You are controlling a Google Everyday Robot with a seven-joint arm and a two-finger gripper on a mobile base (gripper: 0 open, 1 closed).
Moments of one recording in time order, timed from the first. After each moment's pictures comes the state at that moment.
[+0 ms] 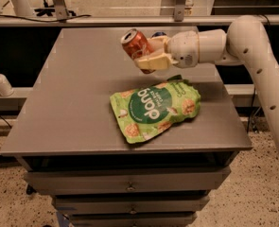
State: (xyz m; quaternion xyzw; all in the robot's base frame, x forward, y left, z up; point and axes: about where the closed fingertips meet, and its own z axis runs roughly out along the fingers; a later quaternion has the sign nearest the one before) arm 0.631 -0.018 0.918 -0.54 -0.55 -0.50 0.38
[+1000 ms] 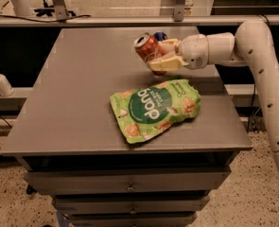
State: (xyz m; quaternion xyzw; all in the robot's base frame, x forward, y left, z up) arm 0.653 -0.052 0.894 -0.54 -0.55 -0.50 0.39
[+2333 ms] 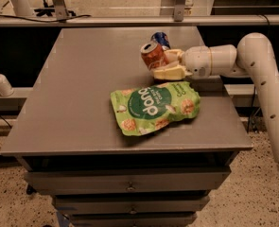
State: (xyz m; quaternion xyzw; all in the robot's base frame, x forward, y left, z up) arm 0.645 -0.068 0.866 -0.56 -0.53 -0.49 0.40
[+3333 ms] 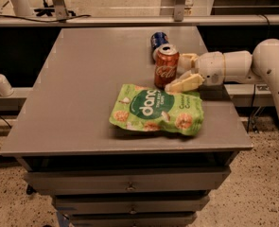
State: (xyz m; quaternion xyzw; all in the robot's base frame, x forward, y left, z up) arm 0.633 -0.104 0.855 -0.59 -0.52 -0.49 0.37
